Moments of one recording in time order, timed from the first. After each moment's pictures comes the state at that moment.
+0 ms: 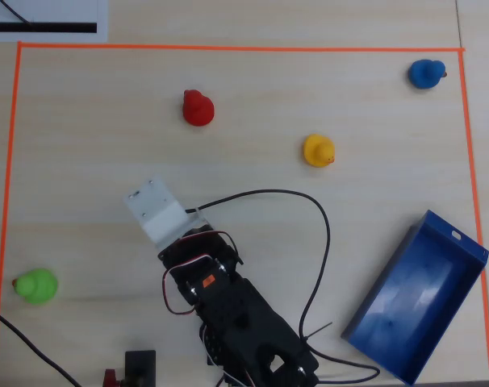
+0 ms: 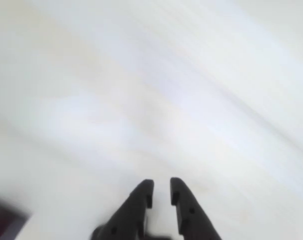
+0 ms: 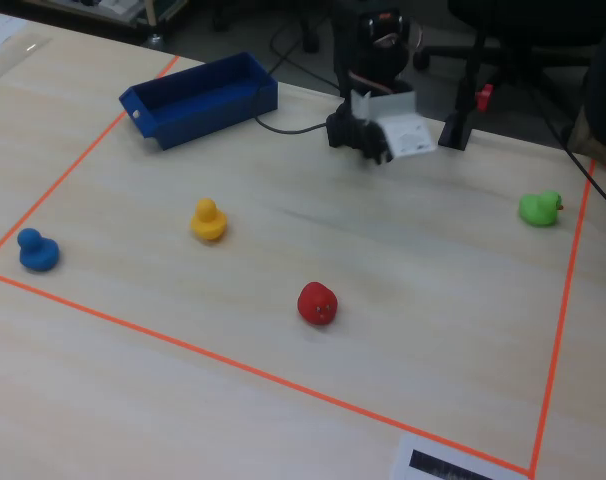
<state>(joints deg) -35.2 158.1 138.3 83.0 -87.6</state>
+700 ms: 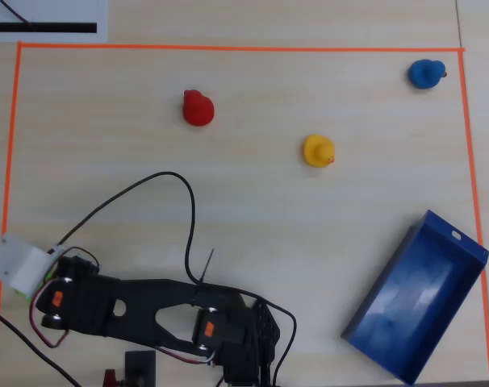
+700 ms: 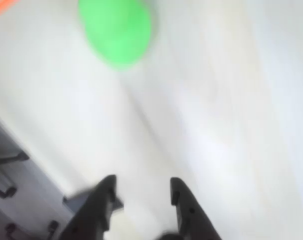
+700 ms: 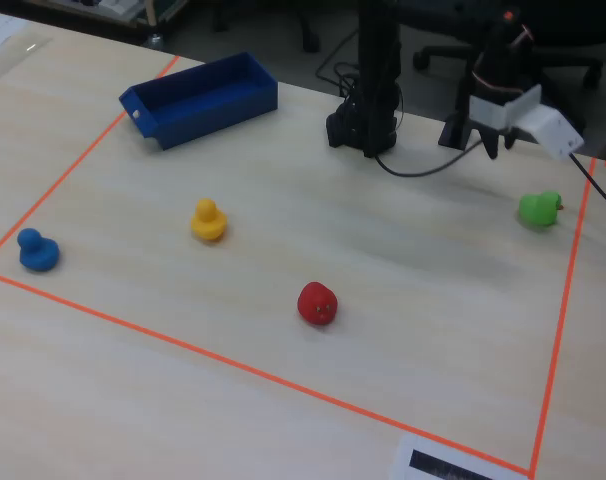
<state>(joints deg) -72.2 98.8 97.3 75.1 -72.6</state>
